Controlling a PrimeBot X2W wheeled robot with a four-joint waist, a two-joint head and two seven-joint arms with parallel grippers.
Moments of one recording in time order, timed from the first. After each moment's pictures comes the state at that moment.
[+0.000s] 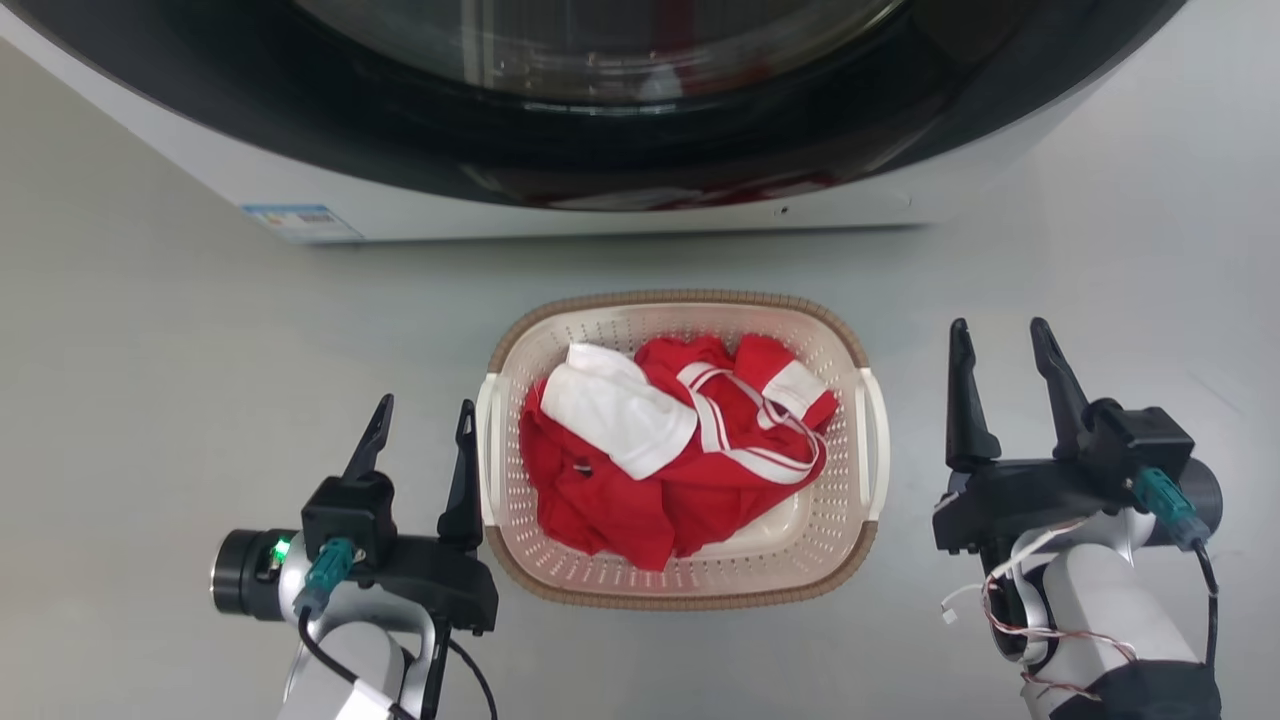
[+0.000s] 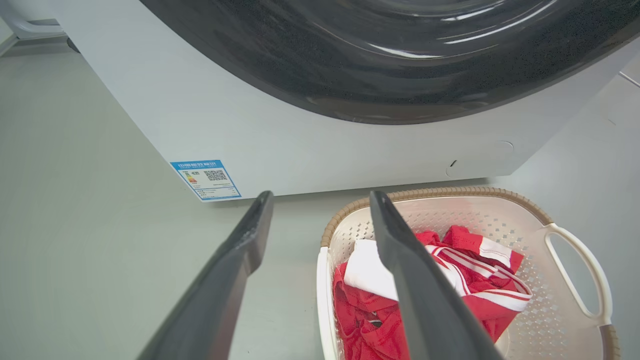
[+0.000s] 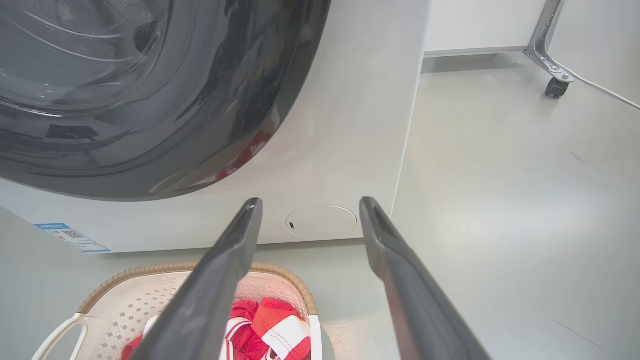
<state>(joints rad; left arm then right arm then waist) -0.33 0.04 -0.22 0.43 -0.20 0.07 -0.25 -0.40 -0.07 0.15 0.38 0.22 -0.06 -0.26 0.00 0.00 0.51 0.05</state>
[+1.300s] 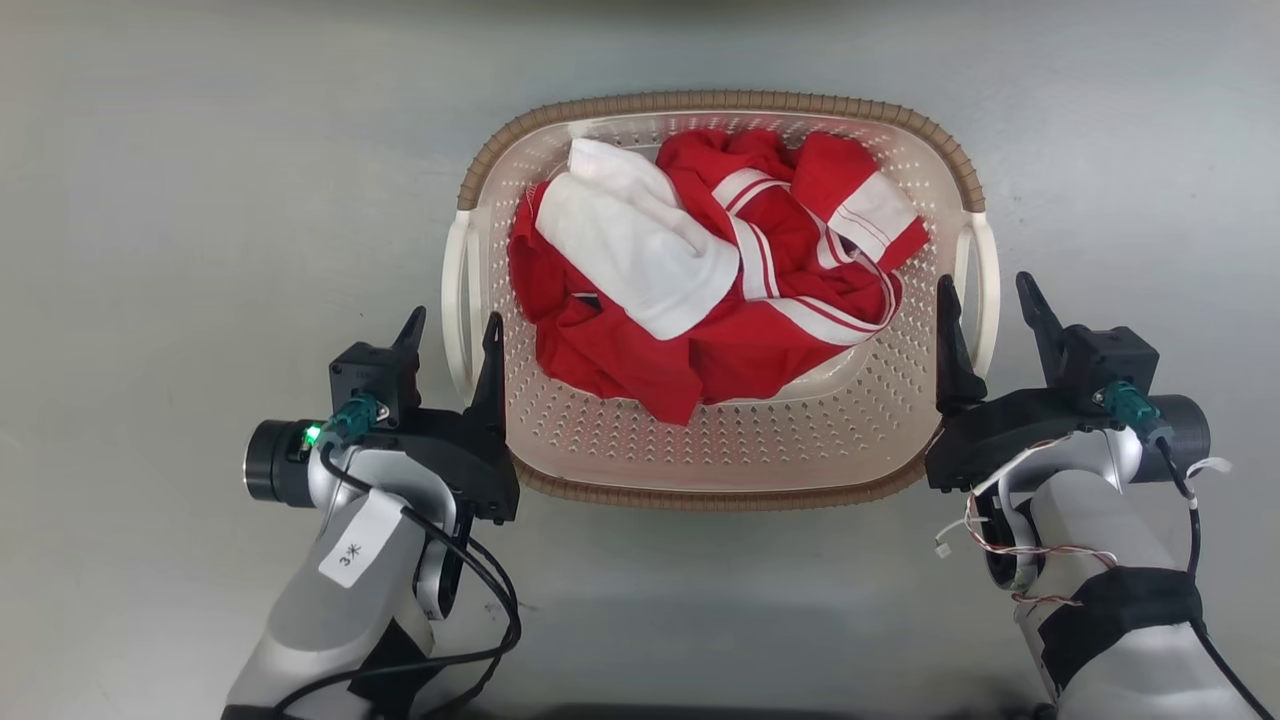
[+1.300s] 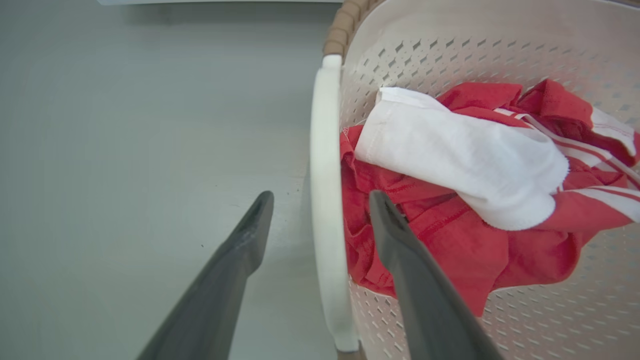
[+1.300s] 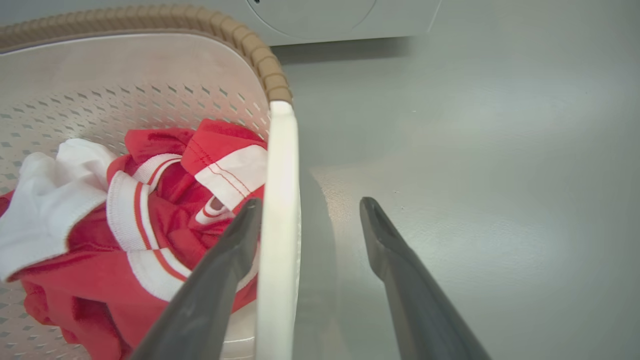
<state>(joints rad) -0.67 0.03 -0.38 0.82 -0.42 0.06 -0.25 -0.63 -0.07 0.19 0.69 0.20 -0.06 -0.26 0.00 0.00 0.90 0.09</state>
